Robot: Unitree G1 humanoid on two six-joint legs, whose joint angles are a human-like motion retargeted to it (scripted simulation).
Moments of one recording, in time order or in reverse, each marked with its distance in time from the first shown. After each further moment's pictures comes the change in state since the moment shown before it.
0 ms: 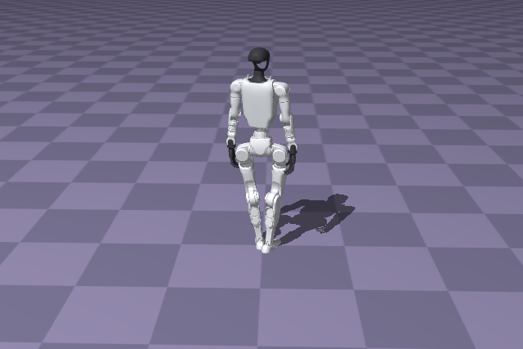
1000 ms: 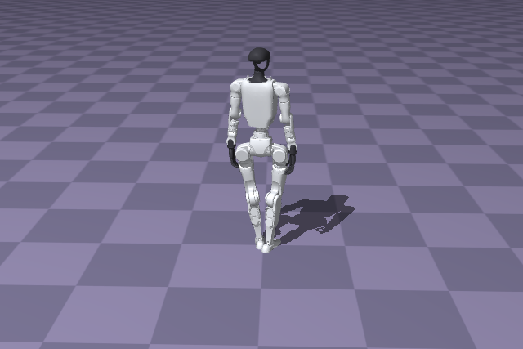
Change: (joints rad) left arm -0.002 -0.004 -0.005 0.003 -0.006 -0.002 -0.004; right arm -0.002 -0.003 0.004 0.000 0.000 0.000 0.001; waist -0.001 0.004 0.006; left_leg 0.002 0.000 -0.002 0.001 0.002 0.001; right_leg -0.001 -0.002 0.000 0.005 0.002 -0.002
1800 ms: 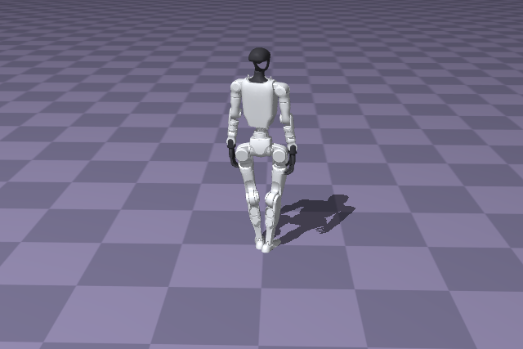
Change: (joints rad) left arm -0.001 -0.001 -0.002 0.000 -0.004 0.001 -0.002; right arm 0.000 -0.001 0.002 0.000 0.000 0.001 -0.001; waist -0.004 0.003 0.004; left_leg 0.000 0.000 -0.005 0.001 0.002 -0.001; right_leg 0.000 0.000 -0.004 -0.001 0.000 -0.002
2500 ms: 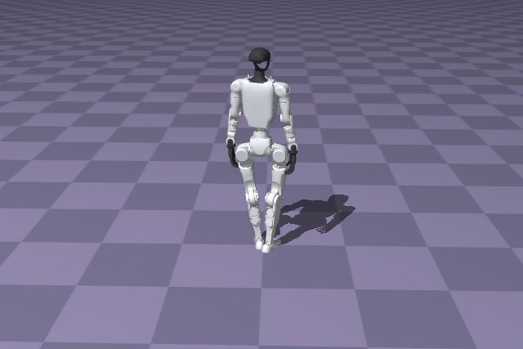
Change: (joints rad) left arm -0.012 0.007 -0.016 0.002 -0.001 0.001 -0.001; right arm -0.007 -0.006 0.002 0.002 -0.003 -0.001 0.002; waist 0.011 -0.002 0.008; left_leg 0.005 0.004 0.003 0.001 0.000 -0.003; right_leg 0.003 -0.002 0.002 0.002 -0.001 0.002
